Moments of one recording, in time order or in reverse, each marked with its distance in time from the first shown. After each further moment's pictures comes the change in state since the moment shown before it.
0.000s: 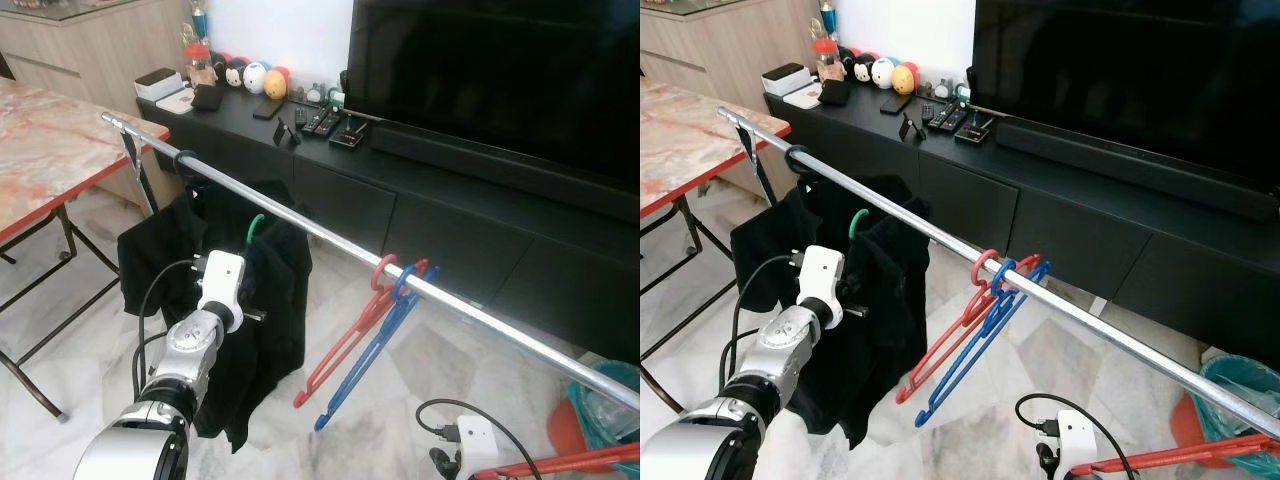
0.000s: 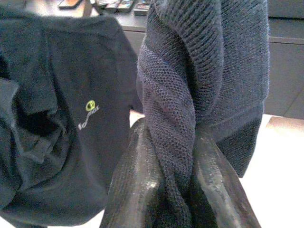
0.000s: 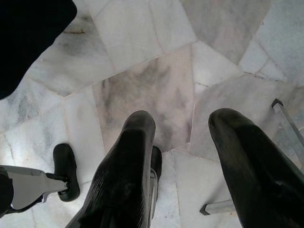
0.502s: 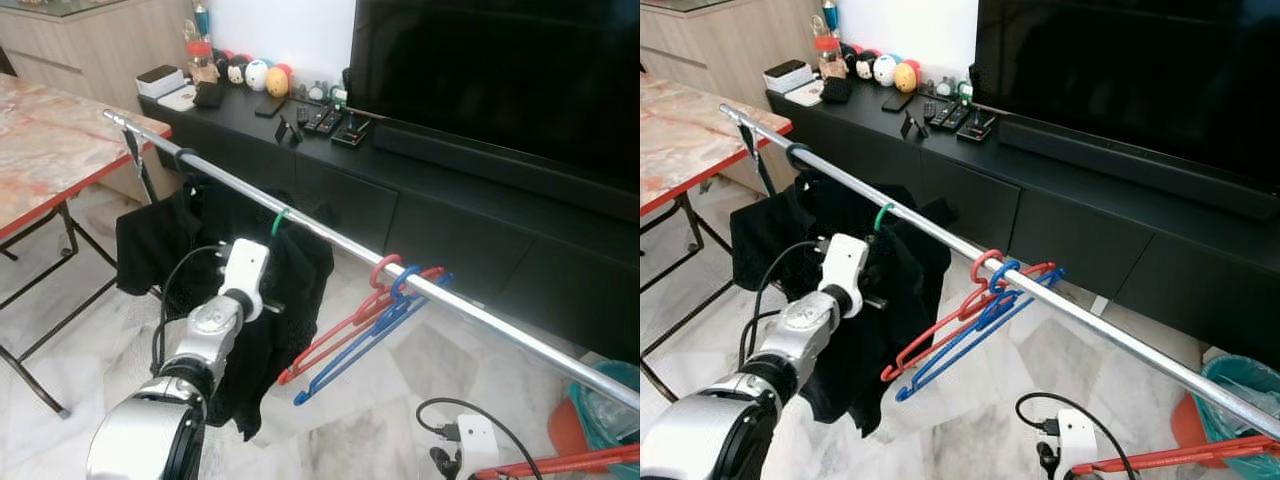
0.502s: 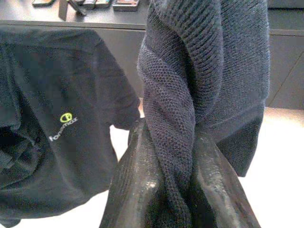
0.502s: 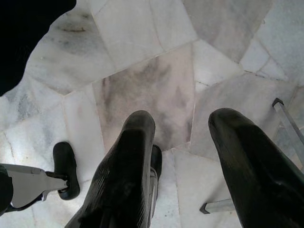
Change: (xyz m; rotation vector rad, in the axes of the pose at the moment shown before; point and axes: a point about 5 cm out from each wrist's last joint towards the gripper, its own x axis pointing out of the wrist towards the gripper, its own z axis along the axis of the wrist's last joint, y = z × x) left arm 0.019 -0.022 0.015 0.027 0.034 -0.066; right arm 0.000 0.000 0.001 -0.001 -0.002 0.001
